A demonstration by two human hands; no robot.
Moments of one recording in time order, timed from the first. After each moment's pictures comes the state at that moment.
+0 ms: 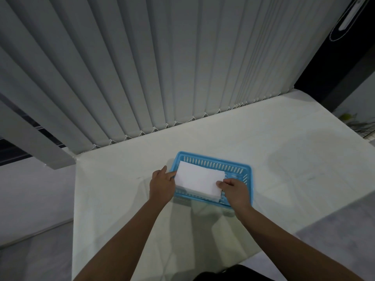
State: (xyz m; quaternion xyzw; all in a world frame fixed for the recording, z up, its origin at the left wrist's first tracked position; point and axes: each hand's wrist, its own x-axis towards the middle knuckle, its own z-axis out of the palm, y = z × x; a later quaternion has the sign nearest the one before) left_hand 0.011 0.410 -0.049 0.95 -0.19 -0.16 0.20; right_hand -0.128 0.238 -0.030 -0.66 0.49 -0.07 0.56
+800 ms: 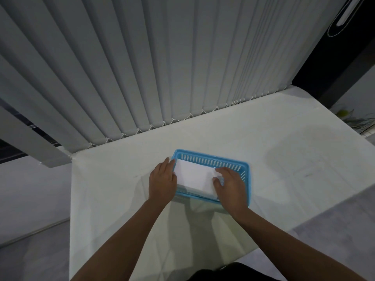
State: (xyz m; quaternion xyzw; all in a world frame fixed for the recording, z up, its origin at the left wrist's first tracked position) left_hand 0.005 0.405 -0.051 0.94 -0.28 -0.04 0.20; right_hand -0.131 0.243 -0.035 -0.89 0.32 -0.12 0.28
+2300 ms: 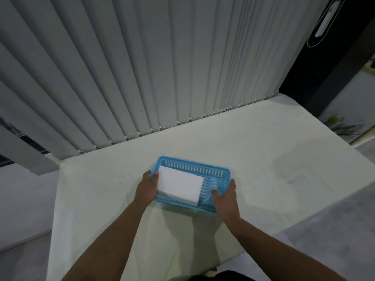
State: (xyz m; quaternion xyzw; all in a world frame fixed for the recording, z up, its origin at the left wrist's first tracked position) left_hand 0.005 0.381 -0.059 0.90 -0.02 -0.23 0.38; right_hand -0.163 0.201 -0.077 -0.69 0.48 -0.07 0.54
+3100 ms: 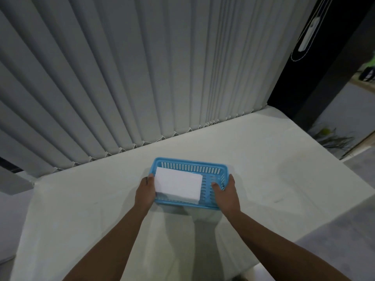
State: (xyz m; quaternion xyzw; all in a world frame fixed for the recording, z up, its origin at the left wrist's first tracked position) left_hand 0.003 0.289 -0.041 0.87 0.04 -0.20 0.46; right_hand -0.137 0.089 -0.076 -0.69 0.45 -0.11 0.56
